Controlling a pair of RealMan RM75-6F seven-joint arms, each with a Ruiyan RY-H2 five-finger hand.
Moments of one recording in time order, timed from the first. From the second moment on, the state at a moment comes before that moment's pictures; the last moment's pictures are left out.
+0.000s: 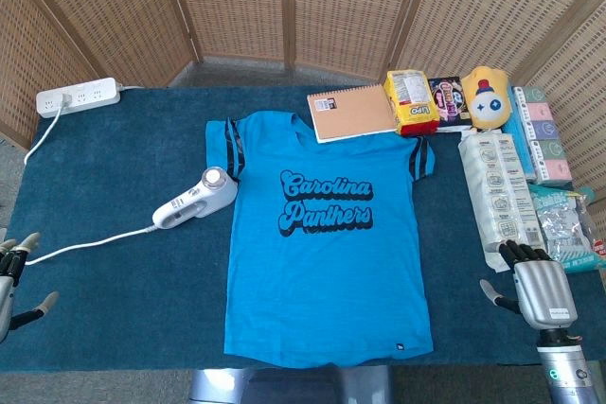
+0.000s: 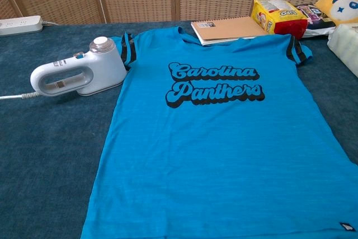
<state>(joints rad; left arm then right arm) 0.01 -1.13 0.00 -1.61 1.55 1.57 0.11 0.10 -1.20 0.05 -1.59 -1.56 1.49 -0.12</state>
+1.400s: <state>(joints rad) -0.24 -1.27 -0.13 -1.74 1.42 1.31 0.44 0.06 -1.19 0.04 -1.53 -1.54 1.53 -0.04</state>
